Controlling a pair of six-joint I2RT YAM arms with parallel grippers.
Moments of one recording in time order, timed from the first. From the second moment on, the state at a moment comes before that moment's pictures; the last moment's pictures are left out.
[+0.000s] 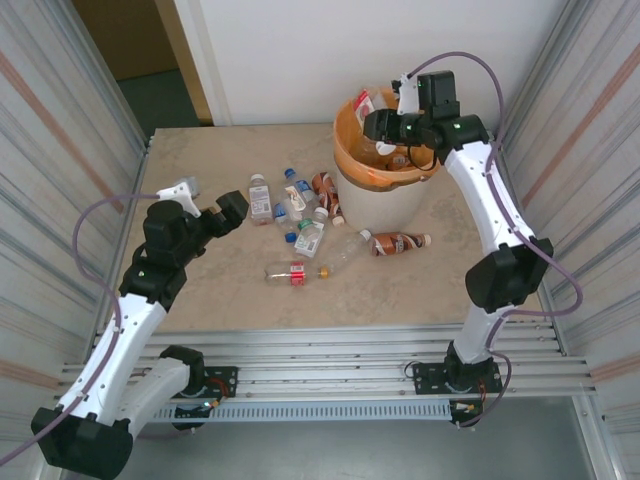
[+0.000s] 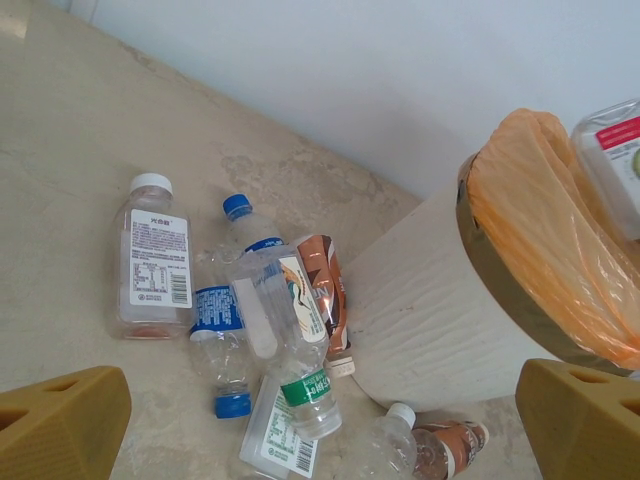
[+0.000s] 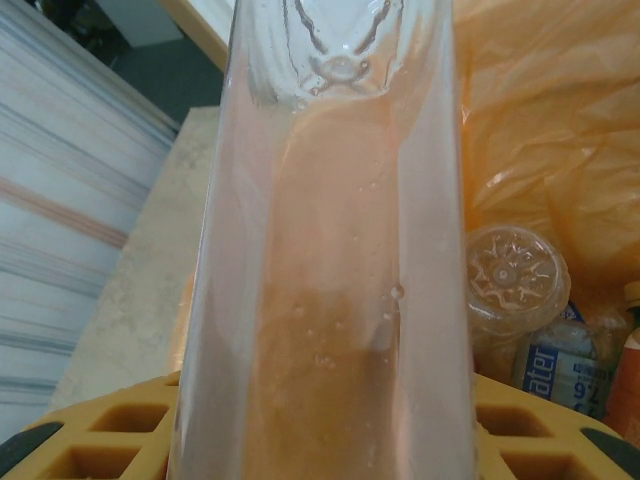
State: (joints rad) left arm -0.25 0.85 0.80 -0.26 0.13 -0.65; right arm 0.27 1.82 2.00 -0.79 -0.39 0.32
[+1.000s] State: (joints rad) left arm -0.23 0.91 0.80 -0.27 0.15 -0.65; right arm 0.29 1.94 2.17 -1.01 -0.34 0.14
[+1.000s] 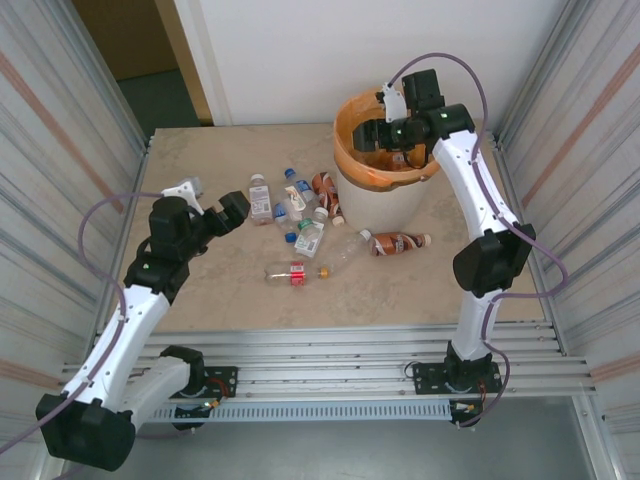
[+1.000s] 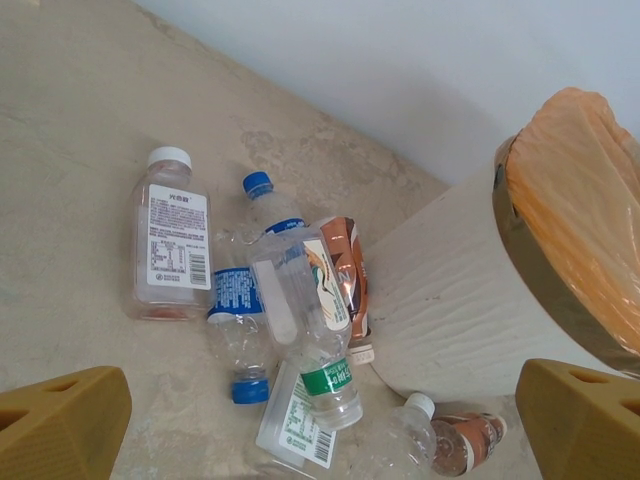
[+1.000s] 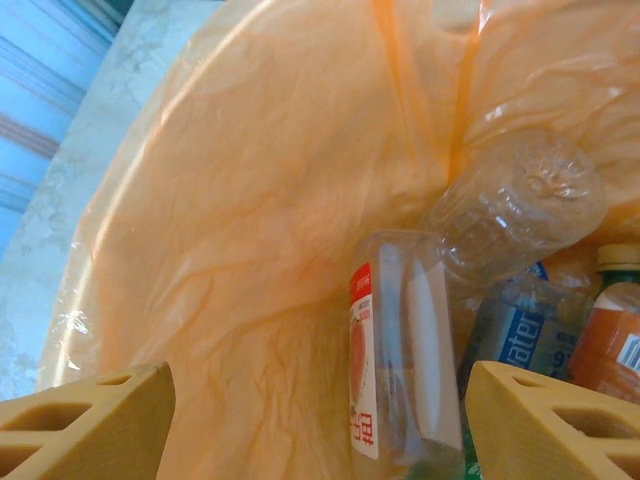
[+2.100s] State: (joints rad) left arm -0.23 1.48 1.22 -0.55 0.04 -0.42; right arm 0.30 1.39 1.69 -0.88 0.11 0.23
